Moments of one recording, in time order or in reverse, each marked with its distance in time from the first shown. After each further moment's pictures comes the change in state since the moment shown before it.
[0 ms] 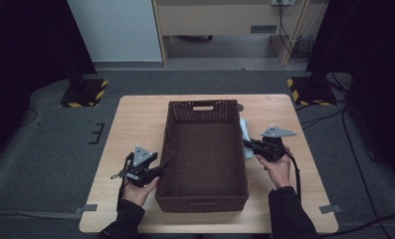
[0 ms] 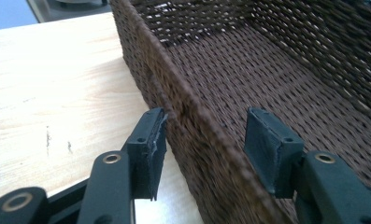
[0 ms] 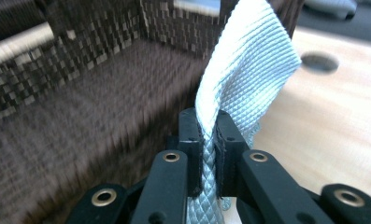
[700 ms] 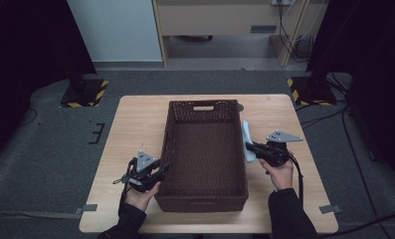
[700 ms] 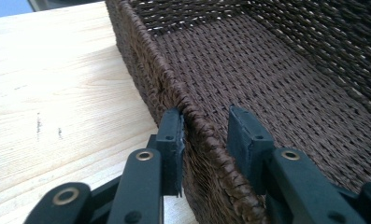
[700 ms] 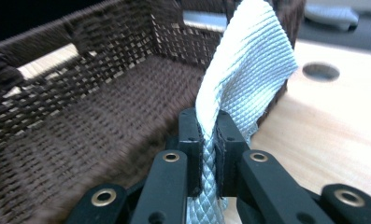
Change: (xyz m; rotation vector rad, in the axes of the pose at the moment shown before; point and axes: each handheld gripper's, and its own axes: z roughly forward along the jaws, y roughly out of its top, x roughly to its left) left arm -0.012 -0.006 0.000 0.024 0.015 -0.001; right arm 0.007 -0.004 -0.020 -0.084 0.025 0.032
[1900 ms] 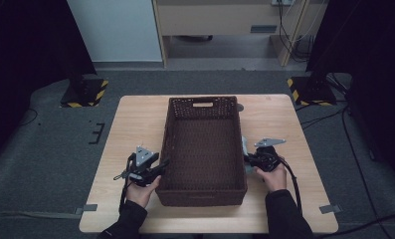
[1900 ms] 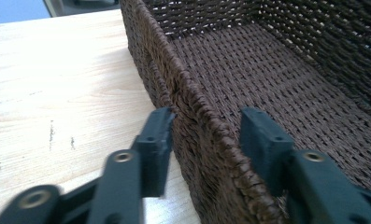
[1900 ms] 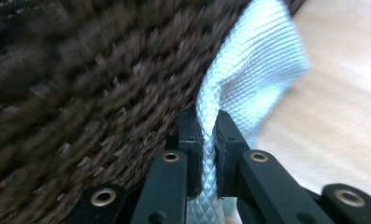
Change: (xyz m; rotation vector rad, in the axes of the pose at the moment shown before) left arm 0.012 0.005 0.010 -0.040 0.032 -0.040; right arm -0.006 -0.039 0.040 0.281 -0.014 0.030
